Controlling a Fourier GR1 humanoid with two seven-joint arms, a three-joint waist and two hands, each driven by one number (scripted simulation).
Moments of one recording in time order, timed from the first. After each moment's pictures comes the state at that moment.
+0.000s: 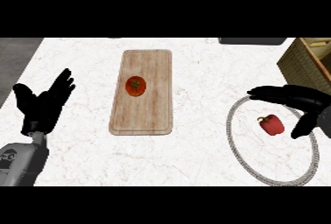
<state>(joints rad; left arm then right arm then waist) -0.26 0.39 -0.02 -1.32 0.22 0.07 0.18 -0.72 -0.72 0.65 -0.57 0.44 0.16 -1.10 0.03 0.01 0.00</state>
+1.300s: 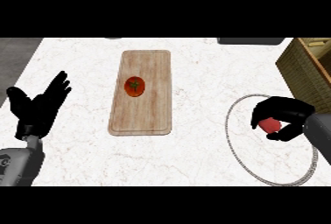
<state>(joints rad) -0.22 0.38 0.01 -1.37 0.20 0.05 0.20 -0.70 -0.63 0.71 -0.49 0.54 0.01 -1.14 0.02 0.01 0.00</state>
